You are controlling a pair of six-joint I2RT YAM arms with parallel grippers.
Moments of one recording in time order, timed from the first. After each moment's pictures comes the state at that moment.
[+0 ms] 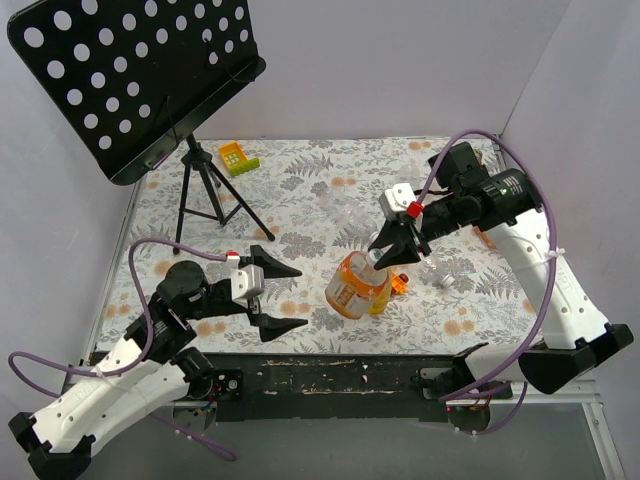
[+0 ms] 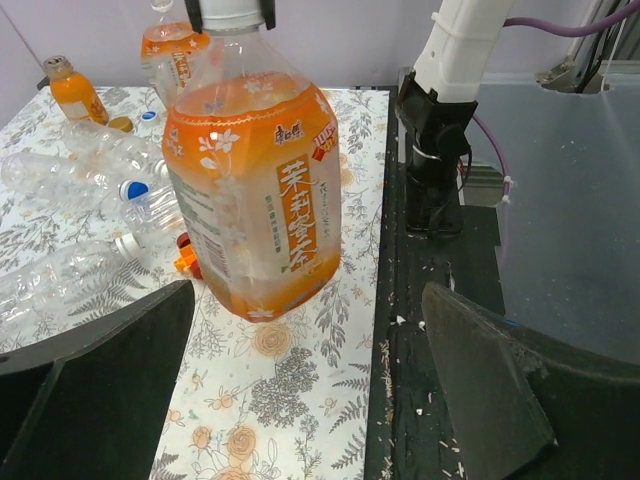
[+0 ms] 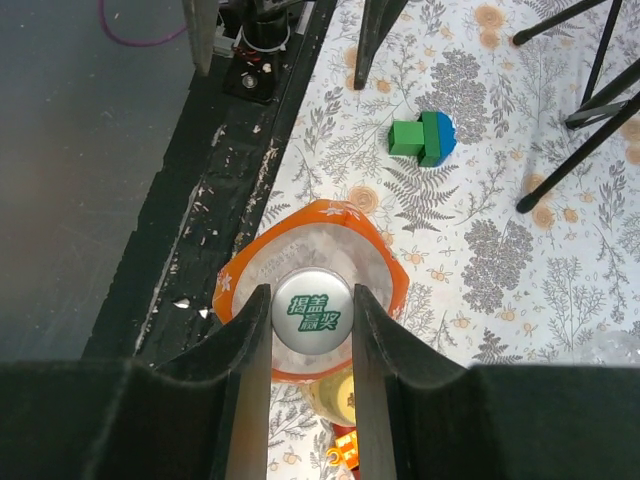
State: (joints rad) left arm -0.78 0.54 0.64 -0.12 0.65 0.08; right arm 0.51 1.31 1.67 -1.43 -1.10 -1.11
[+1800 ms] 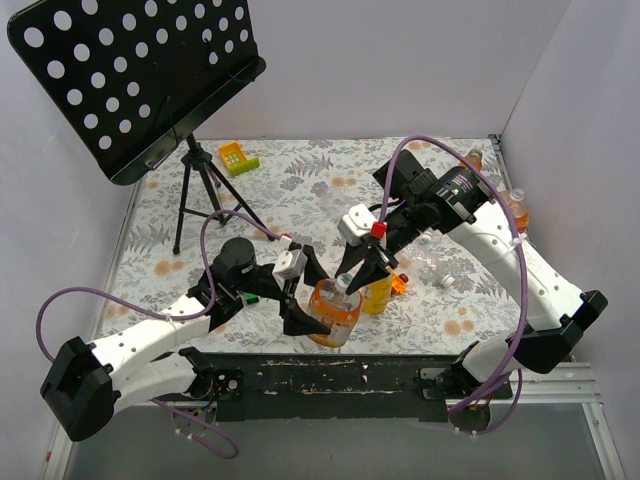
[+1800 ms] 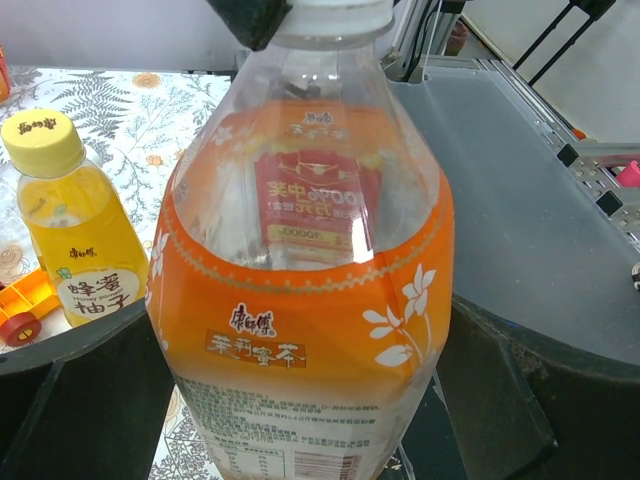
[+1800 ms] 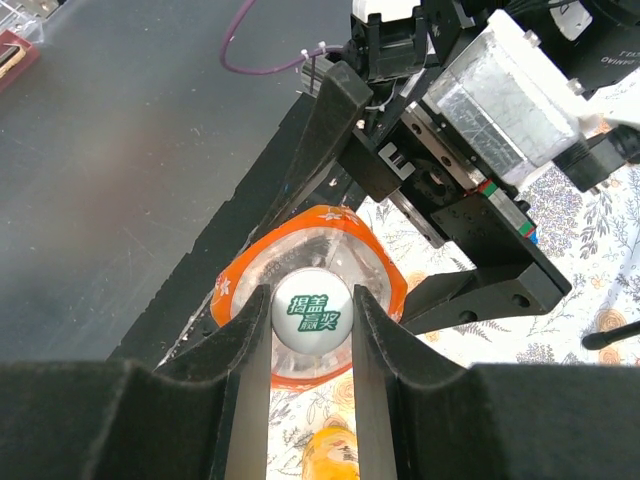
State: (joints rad) left arm -0.77 1.00 0.56 0.40 1.06 -0.13; right arm 0.78 1.45 1.77 -1.43 -1.13 -1.14
